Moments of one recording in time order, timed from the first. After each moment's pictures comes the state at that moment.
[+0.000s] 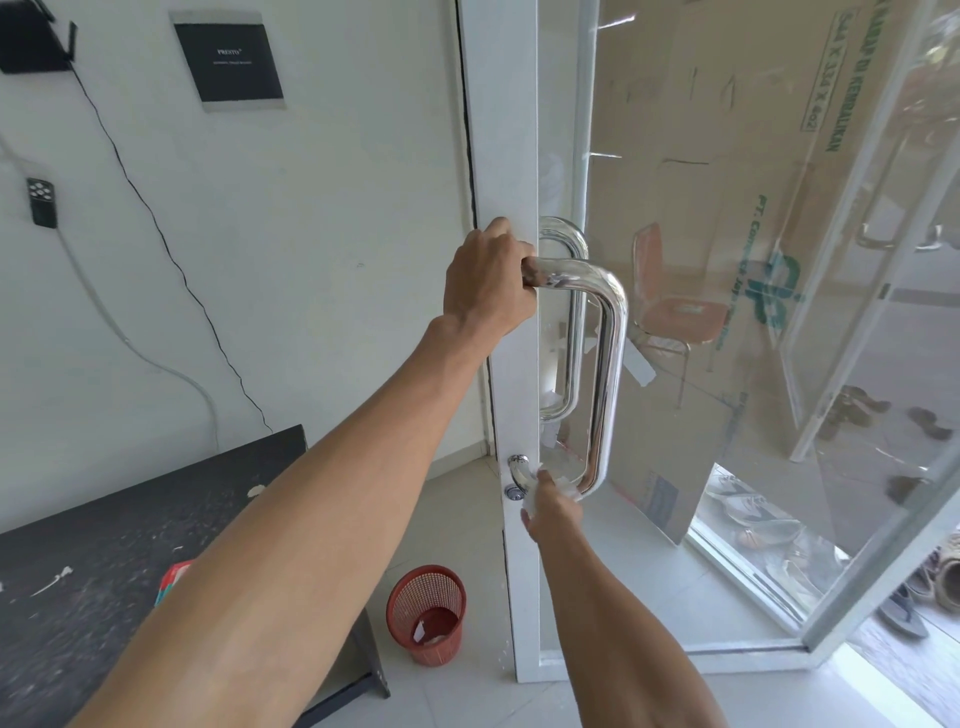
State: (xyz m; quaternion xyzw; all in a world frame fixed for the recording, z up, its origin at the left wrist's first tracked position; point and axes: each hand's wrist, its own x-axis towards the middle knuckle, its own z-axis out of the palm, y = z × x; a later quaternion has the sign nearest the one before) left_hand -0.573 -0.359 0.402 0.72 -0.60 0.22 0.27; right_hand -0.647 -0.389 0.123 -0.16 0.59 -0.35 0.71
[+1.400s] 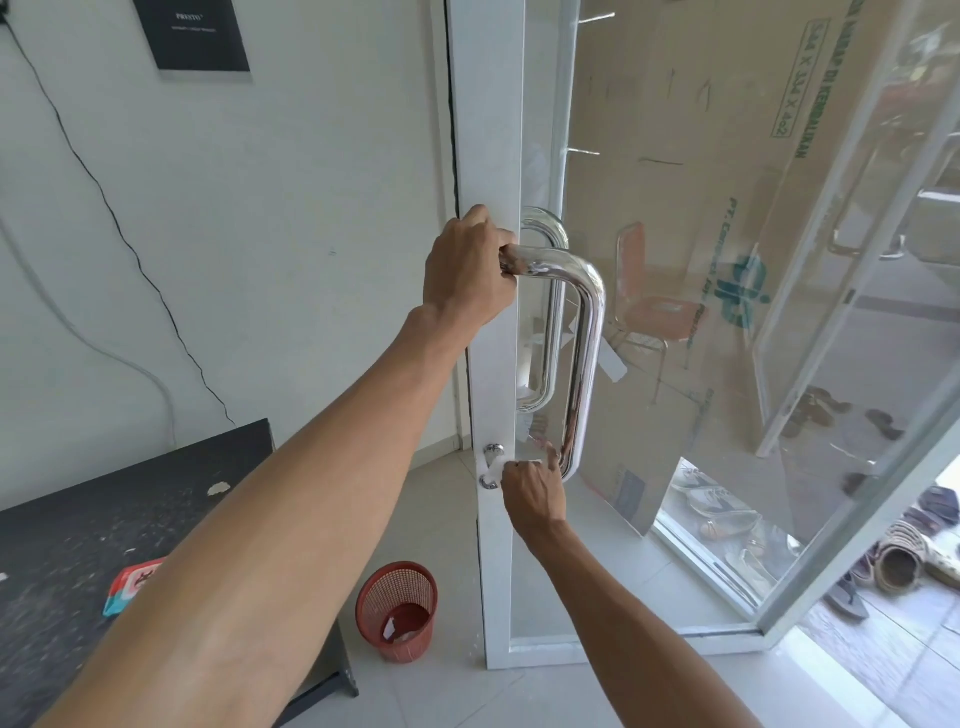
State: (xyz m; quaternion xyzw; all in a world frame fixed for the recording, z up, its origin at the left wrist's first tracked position) left_hand -0.561 -0.370 0.397 0.72 -0.59 0.21 0.30; right_hand -0.663 -0.383 0.143 -0.90 0.43 -0.08 -0.05
